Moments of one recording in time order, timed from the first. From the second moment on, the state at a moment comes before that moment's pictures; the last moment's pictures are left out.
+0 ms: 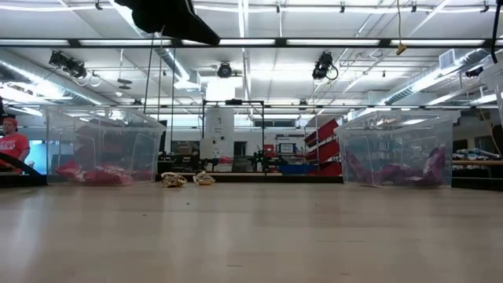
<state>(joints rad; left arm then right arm) -0.18 1.19 0.86 -0.10 -0.51 0.33 1.10 1.15 0.85 -1.14 0.12 2.01</state>
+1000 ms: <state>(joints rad) -0.11 1.00 0.86 -0.27 -0.51 0.30 1.08 1.17 0.79 -1.12 0.08 2.01</state>
